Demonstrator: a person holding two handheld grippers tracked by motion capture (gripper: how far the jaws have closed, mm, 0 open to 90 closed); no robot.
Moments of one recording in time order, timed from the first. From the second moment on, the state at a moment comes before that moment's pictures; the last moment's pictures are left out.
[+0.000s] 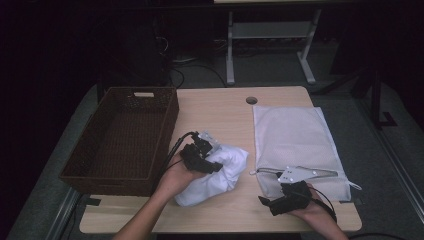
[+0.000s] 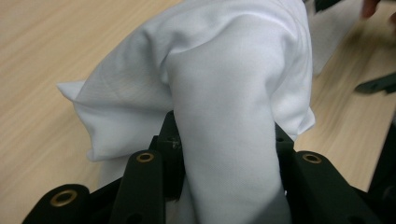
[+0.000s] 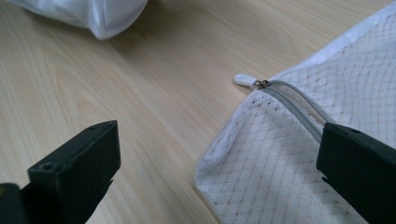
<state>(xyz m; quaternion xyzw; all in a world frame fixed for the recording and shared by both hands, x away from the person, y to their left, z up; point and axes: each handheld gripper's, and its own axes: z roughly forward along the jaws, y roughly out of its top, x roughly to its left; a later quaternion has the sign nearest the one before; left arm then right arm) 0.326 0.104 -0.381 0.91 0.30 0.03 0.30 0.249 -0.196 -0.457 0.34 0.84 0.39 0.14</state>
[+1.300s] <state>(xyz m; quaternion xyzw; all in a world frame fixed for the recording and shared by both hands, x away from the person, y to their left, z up) 0.317 0.111 -0.429 0.91 0.30 0.02 0.30 0.234 -0.298 -0.445 0.44 0.83 0.33 0.14</state>
